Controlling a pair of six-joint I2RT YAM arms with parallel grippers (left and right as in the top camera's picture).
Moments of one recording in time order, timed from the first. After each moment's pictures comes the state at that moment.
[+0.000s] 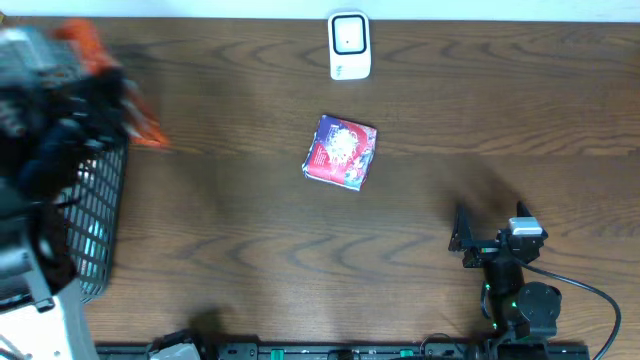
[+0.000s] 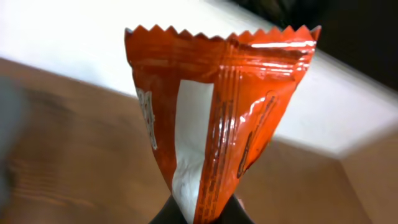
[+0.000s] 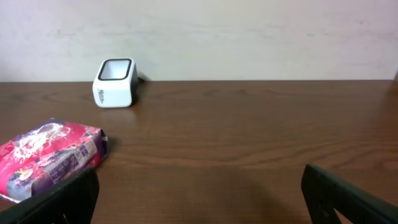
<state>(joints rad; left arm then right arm) 0.30 1.13 1.62 -0.90 0.56 -0.28 0.02 0.01 0.01 -0.07 -0.03 0.04</state>
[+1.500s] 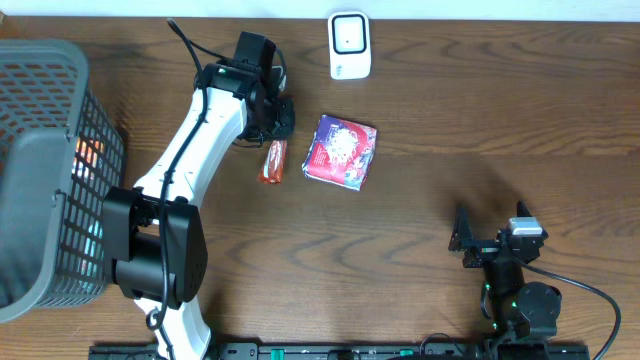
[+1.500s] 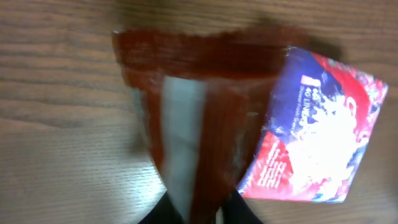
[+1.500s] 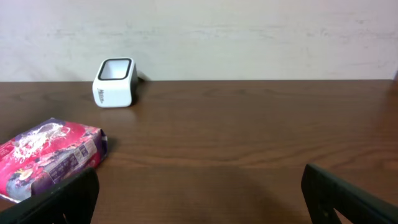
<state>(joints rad) -0.26 1.94 1.61 -0.94 0.20 -0.30 0.02 0.01 0.01 -0.07 -0.03 0.04</state>
